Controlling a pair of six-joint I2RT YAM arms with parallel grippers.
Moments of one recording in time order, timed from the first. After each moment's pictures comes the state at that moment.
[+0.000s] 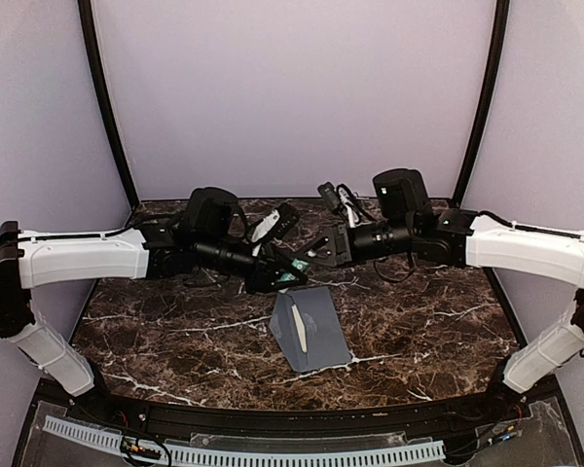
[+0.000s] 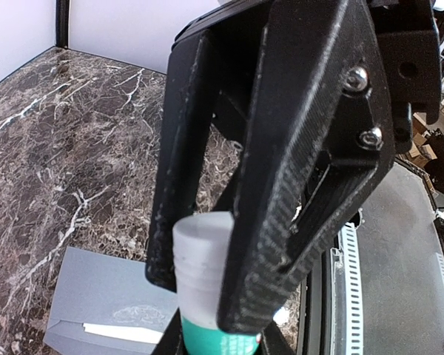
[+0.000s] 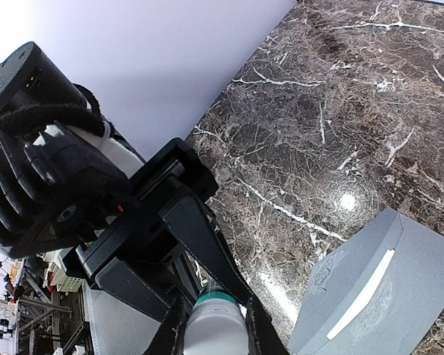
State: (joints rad) left arm -0.86 1.53 1.09 -0.08 0.57 -0.04; right arm 0.86 1.45 1.14 -0.15 -0.51 0.57
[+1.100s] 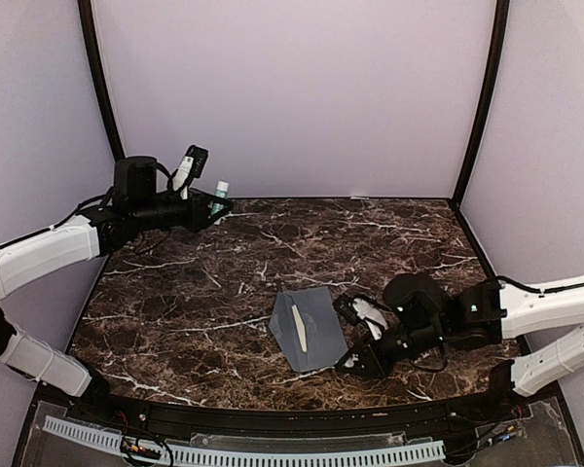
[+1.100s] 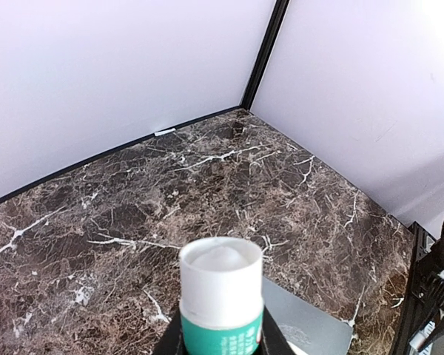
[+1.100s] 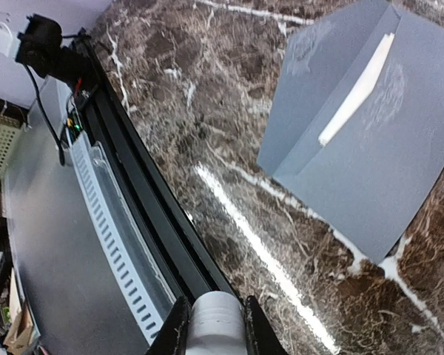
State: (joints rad) left arm -0.47 1.34 1.03 -0.03 0.42 -0.14; right arm 1.17 1.15 0.69 -0.29 -0.23 0.50
